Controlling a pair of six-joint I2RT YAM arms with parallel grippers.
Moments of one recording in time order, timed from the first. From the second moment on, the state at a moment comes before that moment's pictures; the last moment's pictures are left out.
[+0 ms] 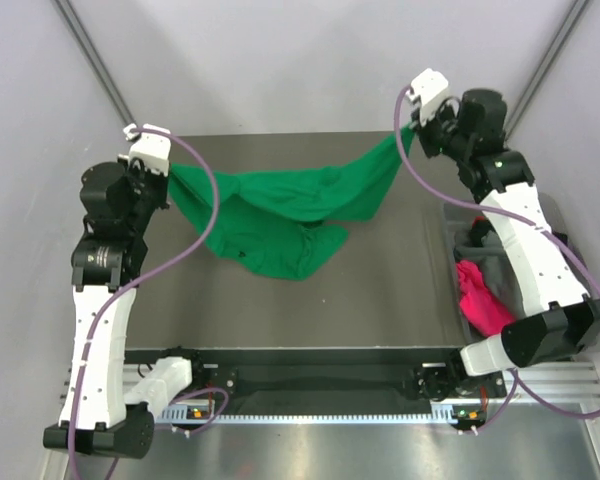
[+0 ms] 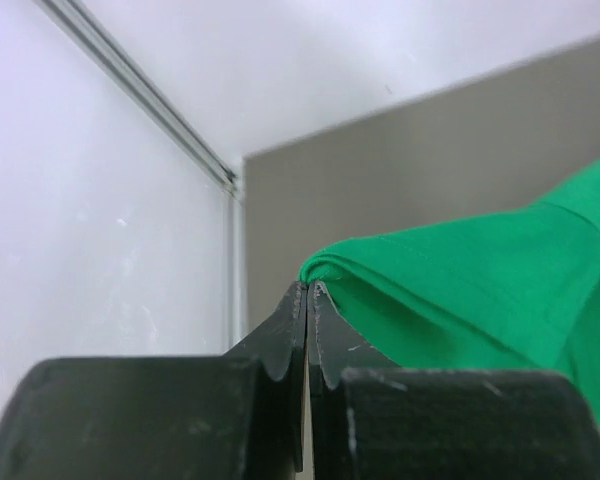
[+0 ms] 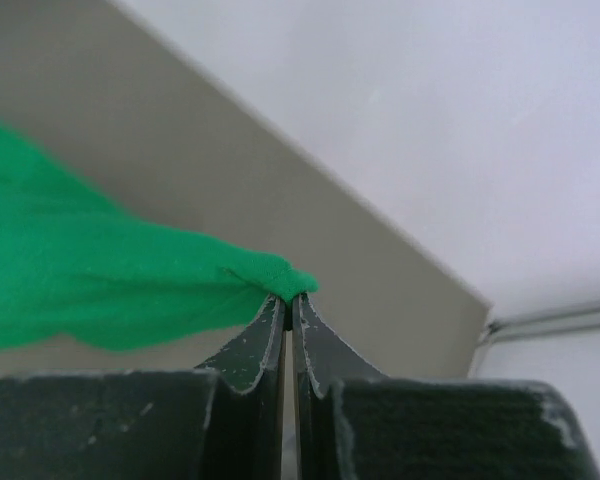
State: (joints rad) left arm -0.04 0.97 1.37 -0.55 -0.02 0.35; right arm 0.23 1.45 1.67 -0.48 -0.18 -0.49
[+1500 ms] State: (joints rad) left arm -0.04 1.06 1.00 -0.47 0.12 0.13; right arm 0.31 1.71 1.19 -0.43 -0.47 -0.60
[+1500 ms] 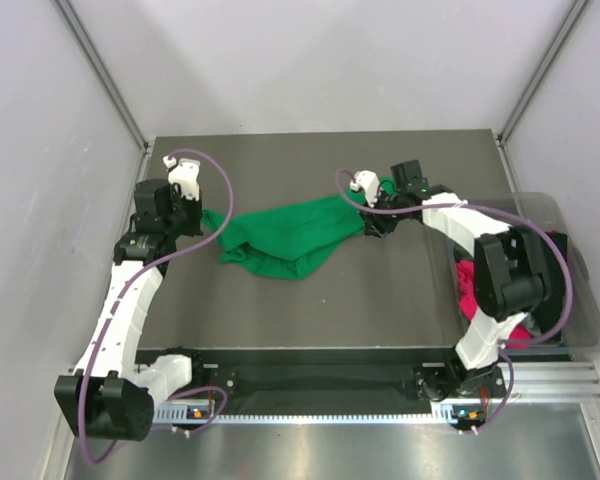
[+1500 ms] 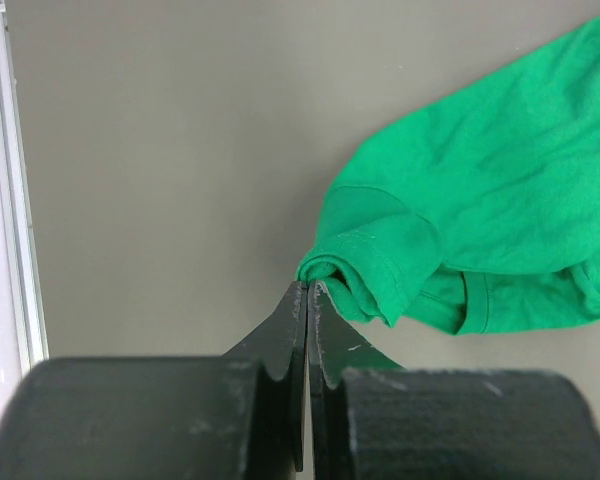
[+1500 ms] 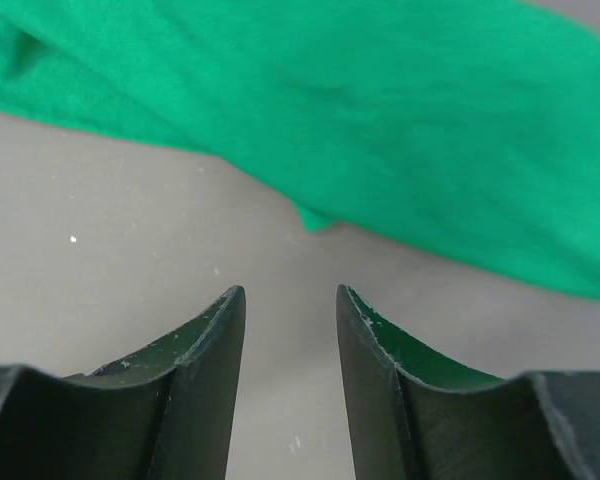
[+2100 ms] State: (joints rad) left arm -0.04 1.04 0.98 -0.47 0.12 0.13; right arm 0.38 1.92 1.31 -0.42 -0.38 -0.57
